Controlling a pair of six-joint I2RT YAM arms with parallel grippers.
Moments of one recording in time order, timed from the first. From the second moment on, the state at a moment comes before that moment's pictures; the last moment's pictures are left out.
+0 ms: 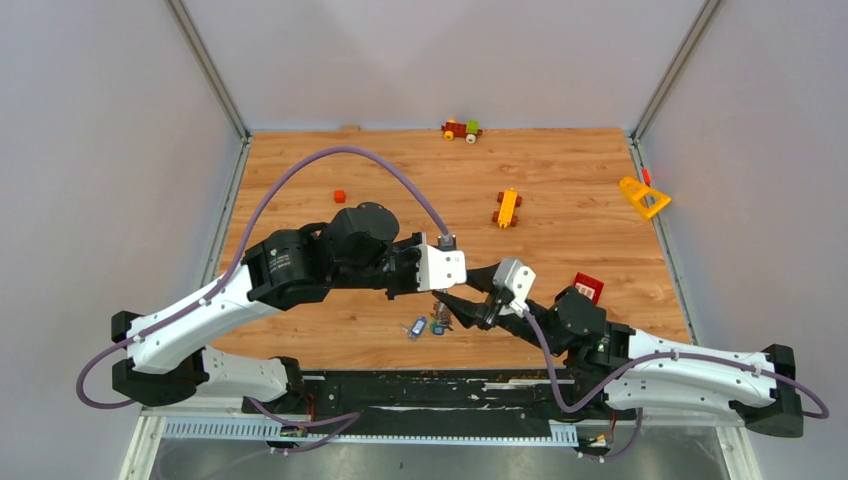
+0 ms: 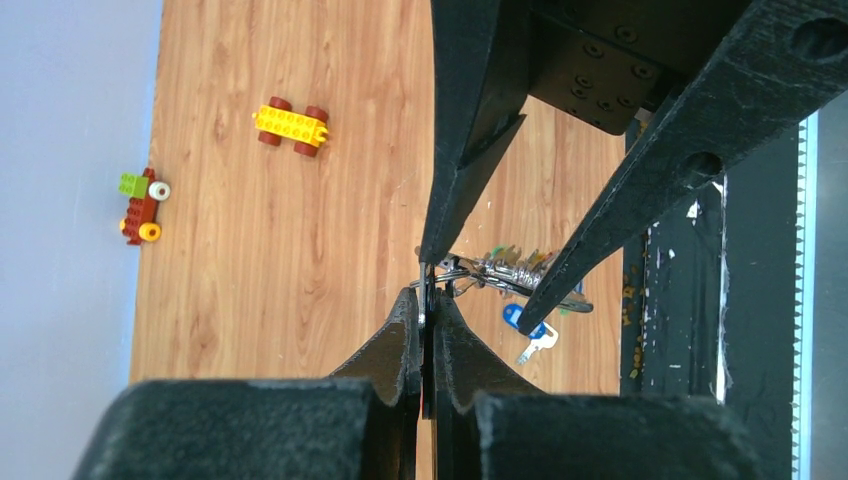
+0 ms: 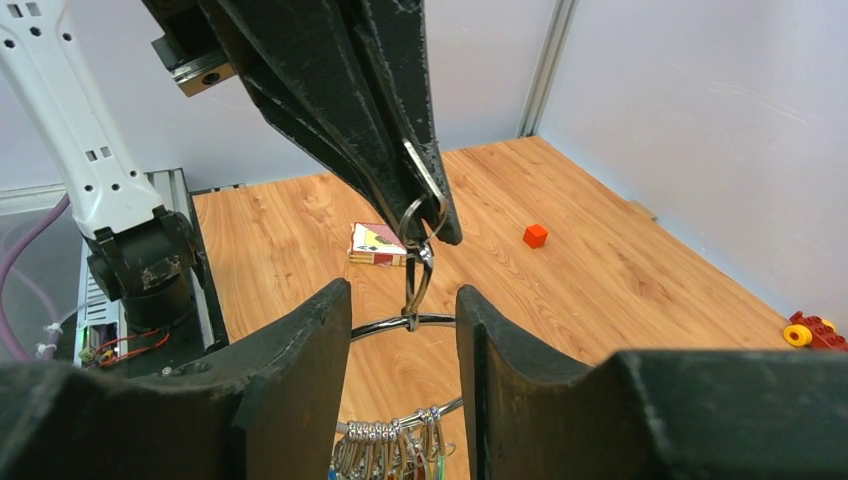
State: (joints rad) left arm -1.20 1.21 1.57 -0.91 0.05 0.48; right arm 1.32 0.72 0.60 0.31 0.21 -0.16
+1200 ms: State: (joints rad) left arm -1.20 1.22 1.57 -0.91 0.02 0.47; right arm 1.32 0.77 0.63 0.29 0.40 -0.07
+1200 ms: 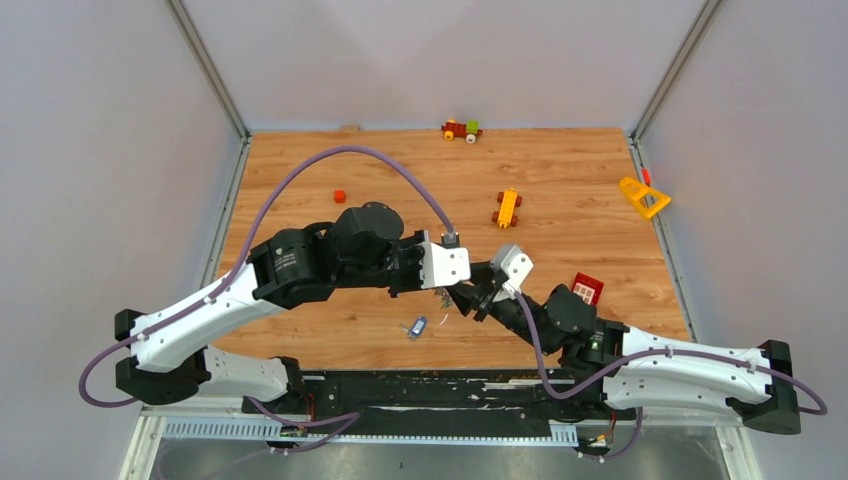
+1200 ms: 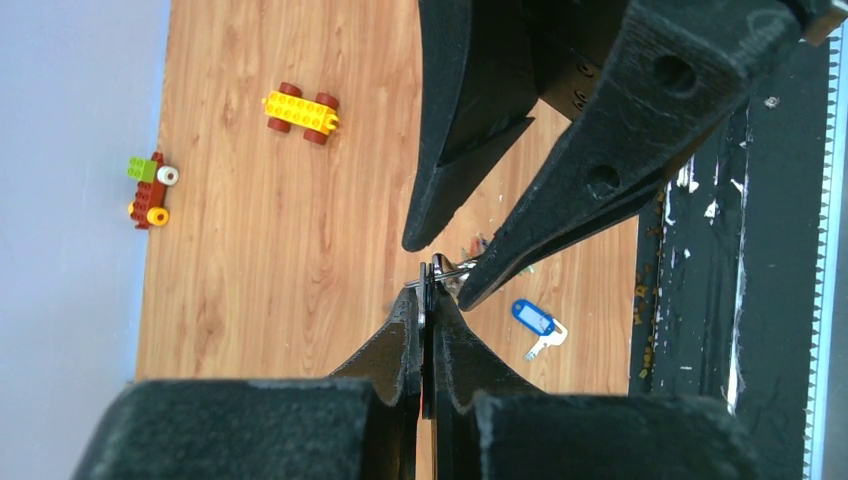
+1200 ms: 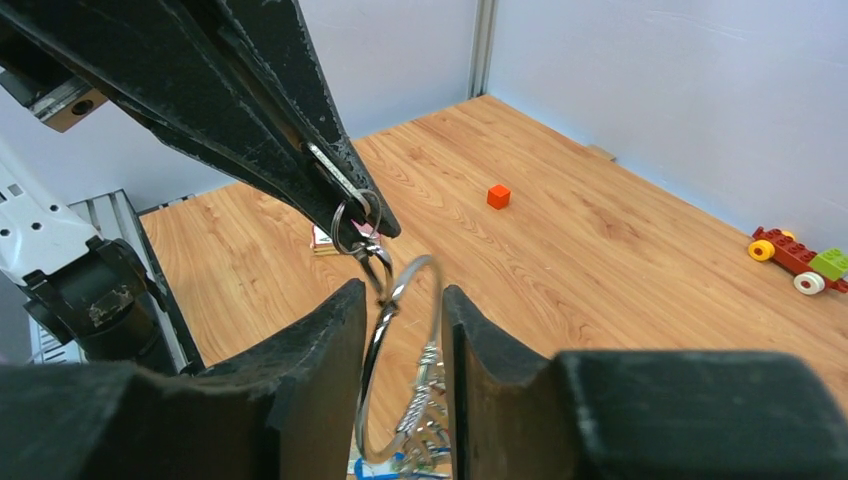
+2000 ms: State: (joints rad) left arm -1.20 1.22 1.57 -0.90 0.02 0.47; right arm 1.32 0.76 0.58 0.33 0.39 -0.09
